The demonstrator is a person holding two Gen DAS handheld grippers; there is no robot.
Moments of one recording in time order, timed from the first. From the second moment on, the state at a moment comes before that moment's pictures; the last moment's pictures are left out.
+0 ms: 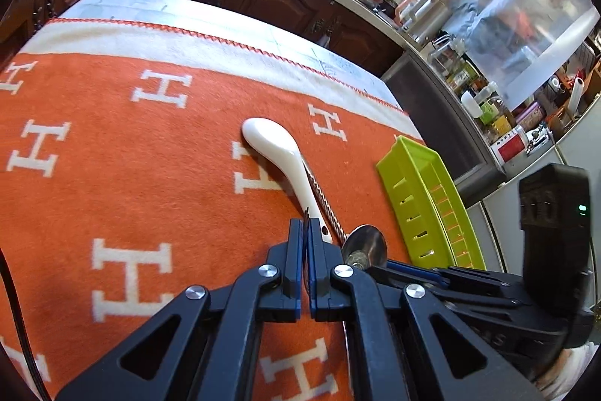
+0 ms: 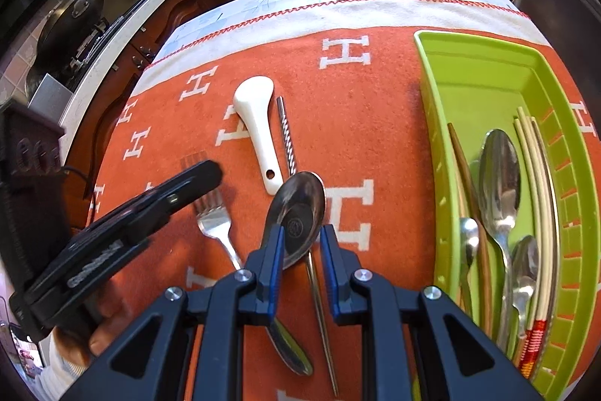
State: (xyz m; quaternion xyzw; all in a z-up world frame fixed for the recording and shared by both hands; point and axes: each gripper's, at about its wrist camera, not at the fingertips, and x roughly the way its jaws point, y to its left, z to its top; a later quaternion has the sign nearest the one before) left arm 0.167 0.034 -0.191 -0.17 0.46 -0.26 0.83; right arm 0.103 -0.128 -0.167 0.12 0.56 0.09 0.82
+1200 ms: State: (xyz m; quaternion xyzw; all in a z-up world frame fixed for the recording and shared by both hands) left arm 0.110 -0.133 -0.090 0.02 0.45 -0.40 0.80; right arm 0.037 -0.274 -0.076 0.06 0.39 0.04 0.92
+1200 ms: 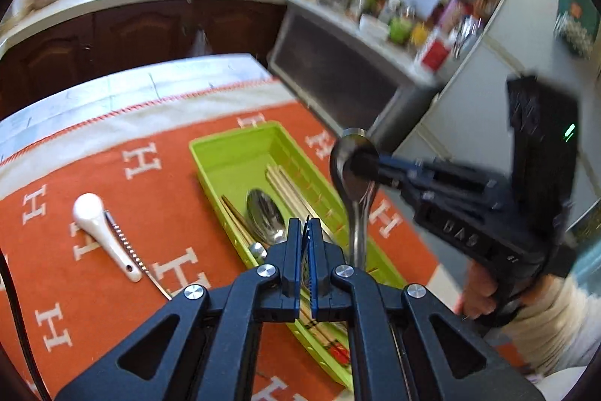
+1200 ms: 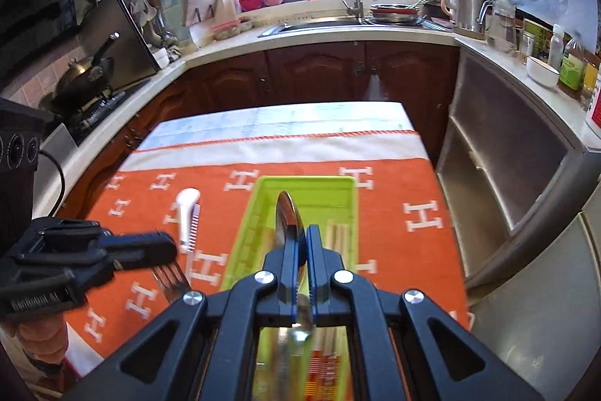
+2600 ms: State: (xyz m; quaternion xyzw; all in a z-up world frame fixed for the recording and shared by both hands) left arm 0.129 -0.016 -0.104 -0.04 0.49 -0.07 0.87; right arm 0.098 -0.222 -0.100 0.07 0.47 0.11 0.87
